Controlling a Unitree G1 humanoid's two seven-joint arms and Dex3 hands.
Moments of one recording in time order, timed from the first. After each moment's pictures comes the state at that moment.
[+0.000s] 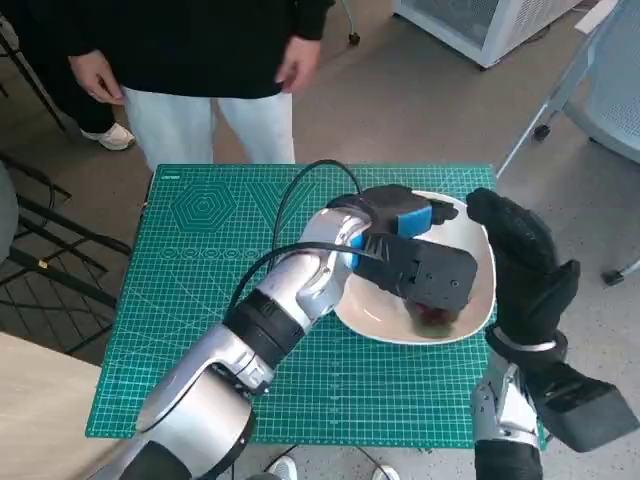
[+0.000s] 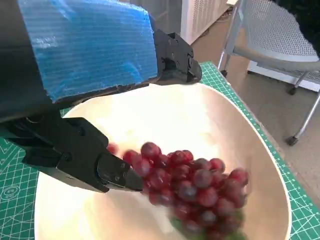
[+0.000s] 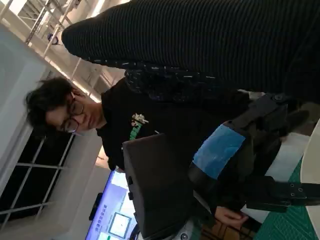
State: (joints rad) left arm -1.18 0.00 -0.55 0.90 0.64 0.09 -0.38; right arm -0.45 -0.08 -0.18 0.51 0.35 -0.88 0.45
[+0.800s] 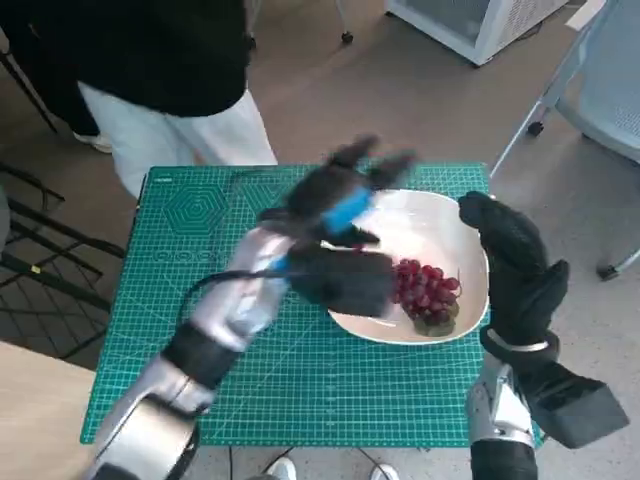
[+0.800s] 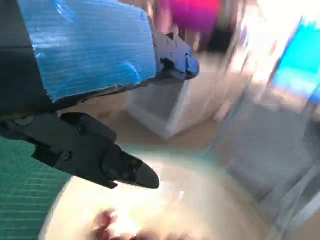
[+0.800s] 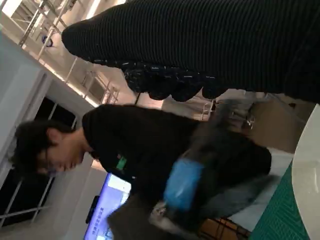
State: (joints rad) left arm -0.80 0.22 -0.29 0.48 0.47 -0.16 -0.04; right arm -0.46 -0.07 -0.17 0.55 0.35 -0.90 0.45
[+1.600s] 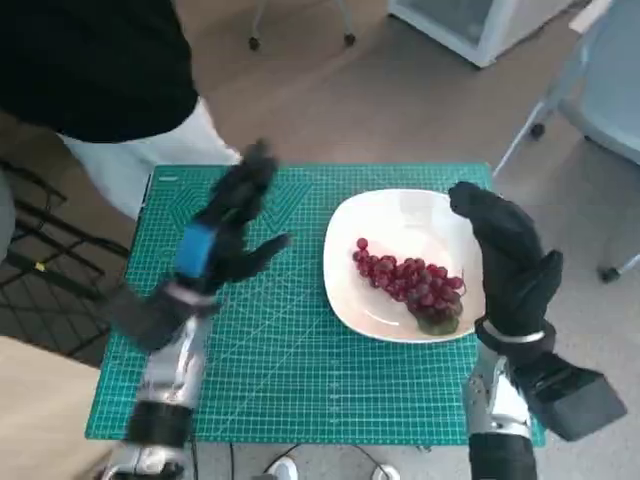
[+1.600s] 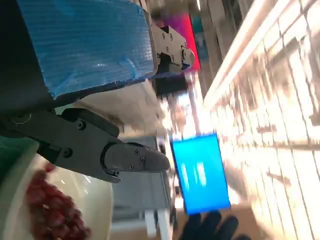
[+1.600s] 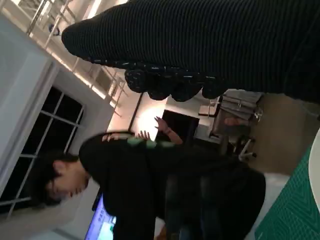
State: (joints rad) left arm -0.40 0.15 0.12 0.42 -0.27 -0.51 -0.35; right arm -0.48 -0.07 -0.15 0.52 0.34 -0.86 0.45
